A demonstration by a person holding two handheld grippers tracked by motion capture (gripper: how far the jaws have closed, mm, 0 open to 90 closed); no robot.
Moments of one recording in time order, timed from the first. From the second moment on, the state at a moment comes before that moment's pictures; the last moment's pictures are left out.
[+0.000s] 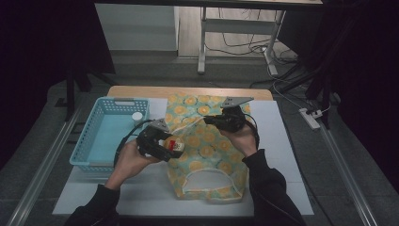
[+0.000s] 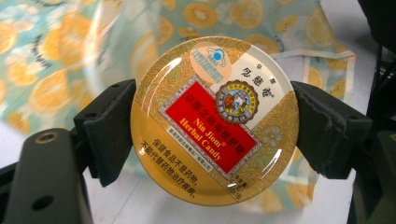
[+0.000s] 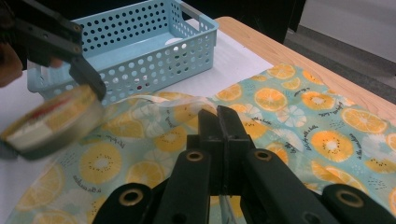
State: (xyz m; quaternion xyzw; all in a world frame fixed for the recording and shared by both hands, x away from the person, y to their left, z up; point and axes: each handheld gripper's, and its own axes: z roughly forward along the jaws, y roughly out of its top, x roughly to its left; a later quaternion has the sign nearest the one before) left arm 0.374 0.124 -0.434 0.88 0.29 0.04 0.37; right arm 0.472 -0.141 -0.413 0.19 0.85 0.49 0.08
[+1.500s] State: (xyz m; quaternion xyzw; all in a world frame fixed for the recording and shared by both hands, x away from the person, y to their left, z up) left arm 0.432 0.025 -0.491 0.91 0.24 0.07 0.32; right arm 0.487 -0.148 -0.425 0.21 0.84 0.49 0.10
